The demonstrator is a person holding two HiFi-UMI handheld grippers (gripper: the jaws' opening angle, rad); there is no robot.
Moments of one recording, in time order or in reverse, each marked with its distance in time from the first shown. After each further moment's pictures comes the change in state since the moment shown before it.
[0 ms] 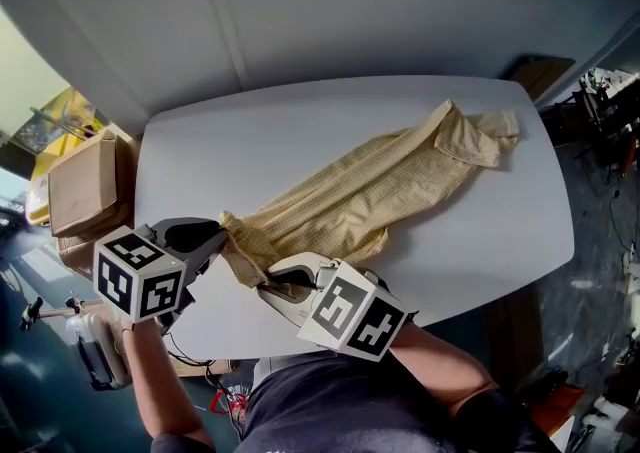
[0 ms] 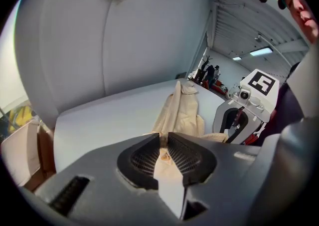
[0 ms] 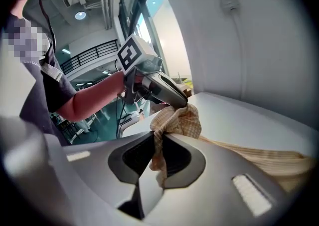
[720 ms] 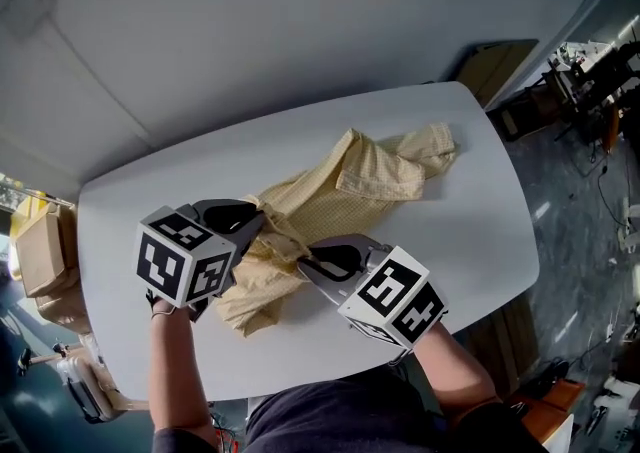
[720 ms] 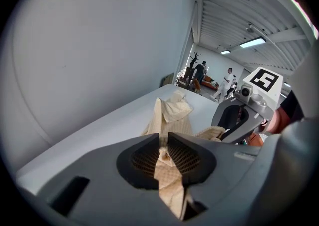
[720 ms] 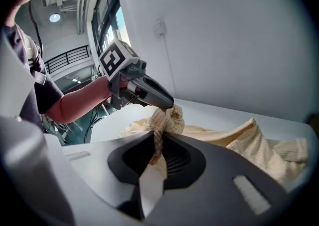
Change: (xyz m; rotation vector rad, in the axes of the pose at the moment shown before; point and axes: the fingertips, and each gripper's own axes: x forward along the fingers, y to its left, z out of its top) left arm 0.209 -0.118 0.186 0.147 0.003 -0.071; right arm -0.220 -0.192 -0.085 0.168 -0.063 -0.302
